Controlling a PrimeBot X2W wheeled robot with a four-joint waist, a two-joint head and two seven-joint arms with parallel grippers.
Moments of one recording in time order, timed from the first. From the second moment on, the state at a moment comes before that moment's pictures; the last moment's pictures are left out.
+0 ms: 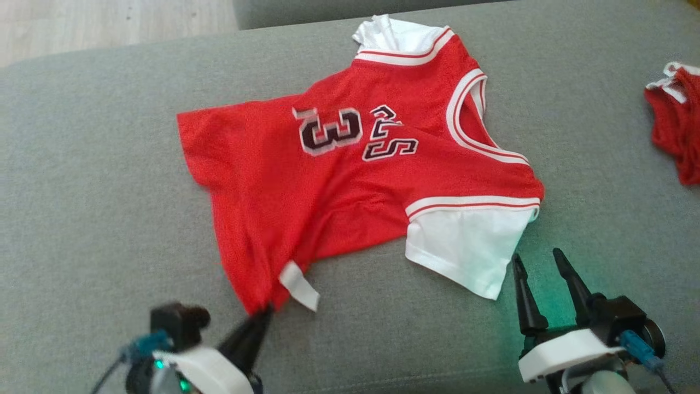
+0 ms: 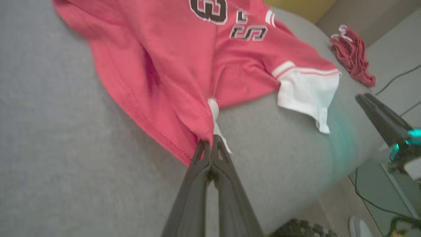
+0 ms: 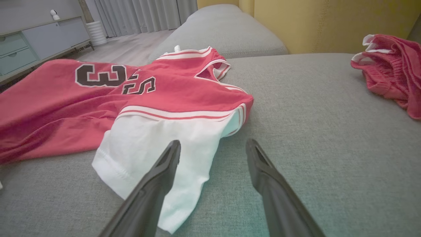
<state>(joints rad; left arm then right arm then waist) -0.08 0.59 -0.81 -0.16 -0.88 0.30 -0.07 0.02 -0.04 0.06 0.31 0.09 0.13 -0.25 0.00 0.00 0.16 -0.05</state>
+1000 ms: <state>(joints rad) 0.04 0.39 -0.59 0.06 -0.71 0.26 -0.25 0.11 -0.04 -0.03 0.27 0.06 0.13 -0.25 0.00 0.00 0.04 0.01</state>
